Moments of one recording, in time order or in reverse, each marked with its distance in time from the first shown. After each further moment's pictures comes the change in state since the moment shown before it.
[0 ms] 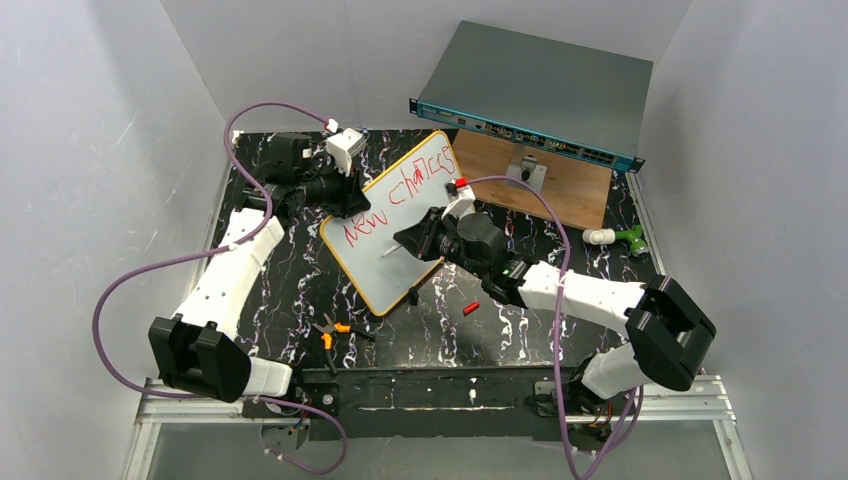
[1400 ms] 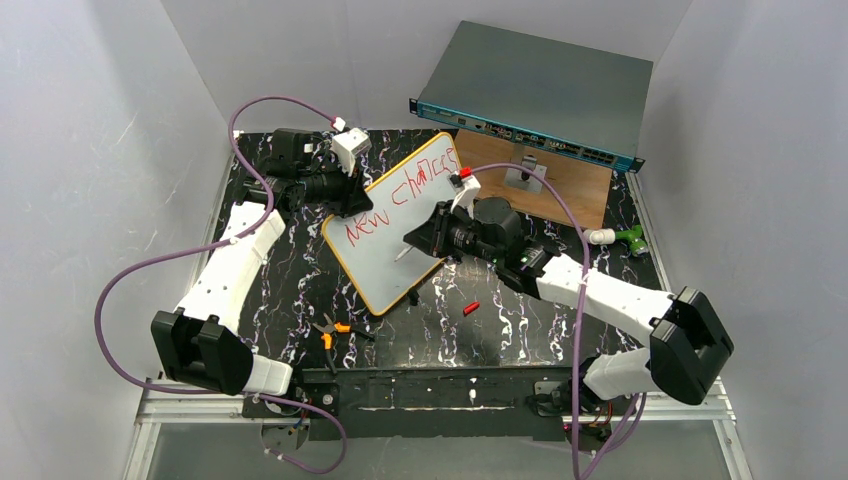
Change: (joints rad) left arm 0.000 0.034 0.054 -0.053 0.068 0.100; right arm -0.102 -0.098 0.053 -0.219 -0.218 -0.098
